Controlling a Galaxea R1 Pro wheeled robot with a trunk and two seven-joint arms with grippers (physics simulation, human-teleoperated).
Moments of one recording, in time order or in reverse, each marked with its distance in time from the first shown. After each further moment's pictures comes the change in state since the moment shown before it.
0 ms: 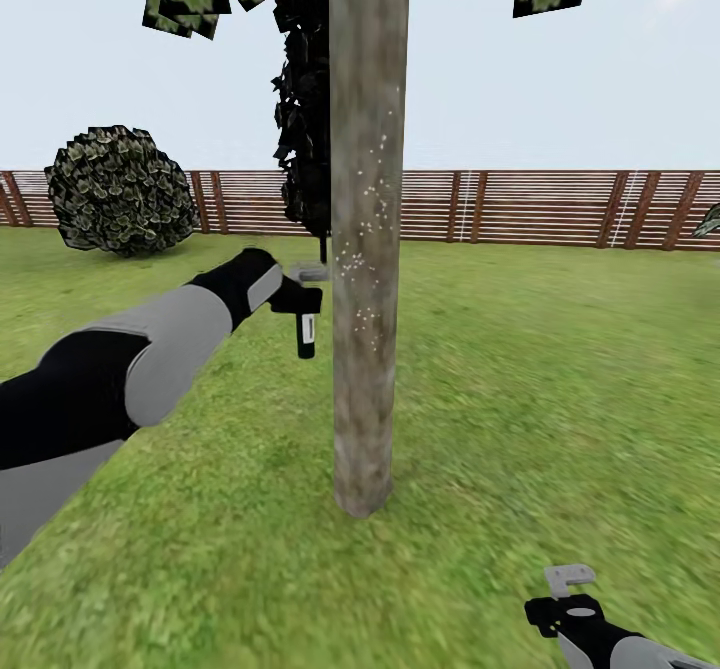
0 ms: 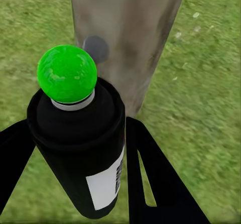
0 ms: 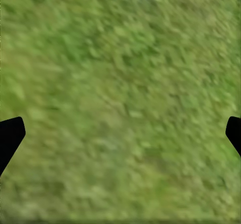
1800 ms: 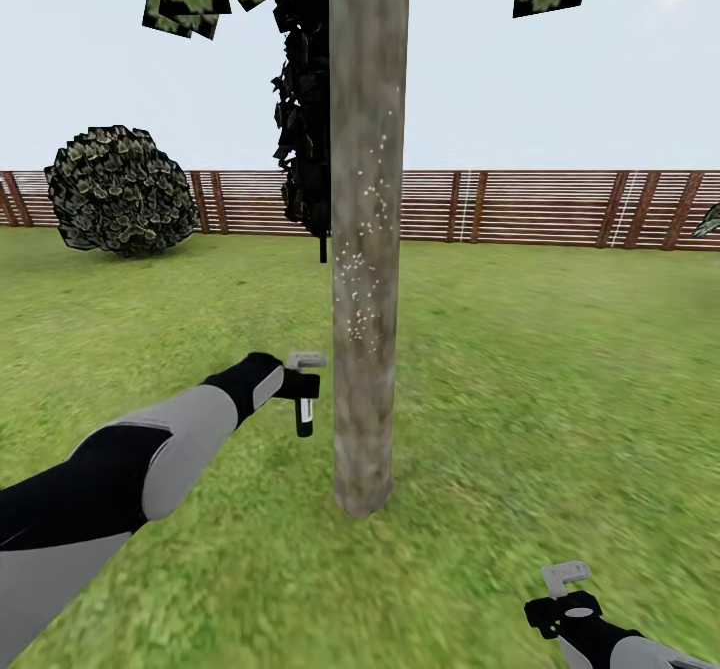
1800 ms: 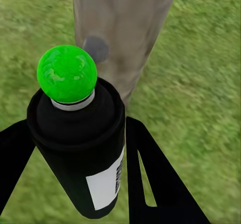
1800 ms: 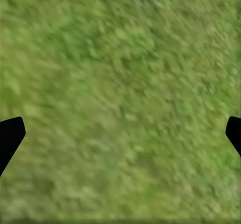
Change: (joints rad) left arm 0.323 0.018 0.000 0.003 -0.006 -0.212 0.000; right arm 0.000 0.000 0.000 0.000 0.075 0.000 0.000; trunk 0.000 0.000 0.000
